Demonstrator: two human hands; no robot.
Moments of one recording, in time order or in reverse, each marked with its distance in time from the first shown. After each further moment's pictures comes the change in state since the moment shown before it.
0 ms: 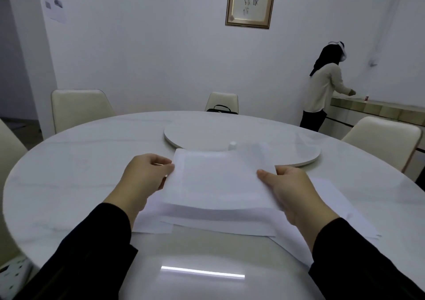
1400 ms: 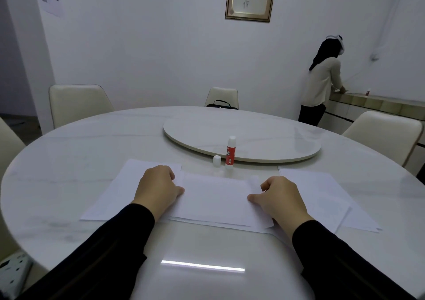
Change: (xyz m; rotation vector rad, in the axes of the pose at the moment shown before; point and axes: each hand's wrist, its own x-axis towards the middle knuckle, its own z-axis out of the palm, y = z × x) left_hand 0.012 -0.038 0.028 0.714 0.030 0.109; right_hand 0.011 0.037 0.007 -0.779 0.080 0.016
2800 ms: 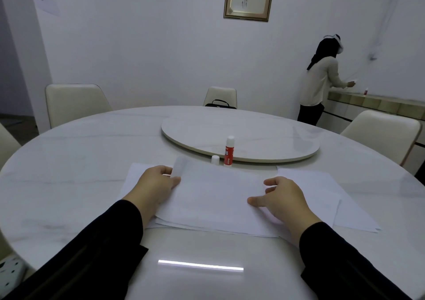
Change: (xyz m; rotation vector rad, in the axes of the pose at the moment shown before) left_hand -0.004 0.007 -0.007 -0.712 -0.194 -0.256; right_hand 0.005 0.011 -0.005 0.263 -0.063 0.052
